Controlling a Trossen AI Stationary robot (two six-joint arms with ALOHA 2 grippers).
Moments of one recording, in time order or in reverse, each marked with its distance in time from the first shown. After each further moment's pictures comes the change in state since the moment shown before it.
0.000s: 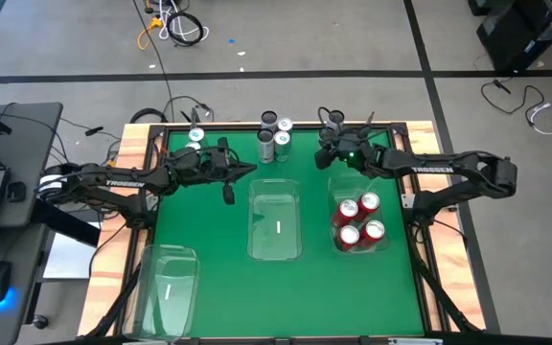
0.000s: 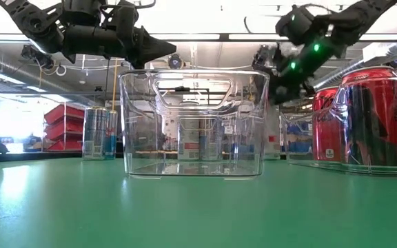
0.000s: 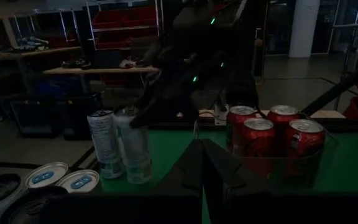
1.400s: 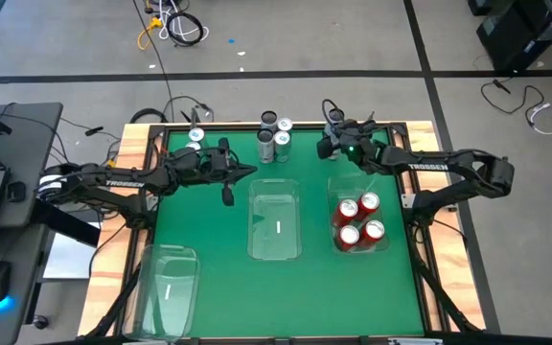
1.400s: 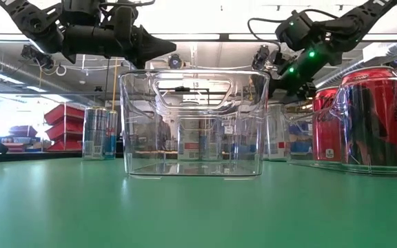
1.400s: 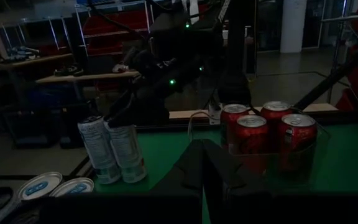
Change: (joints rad) left arm 0.000 0.000 -0.001 0.004 0.036 0.049; right arm -0.078 0.058 -0.019 0.074 0.073 0.005
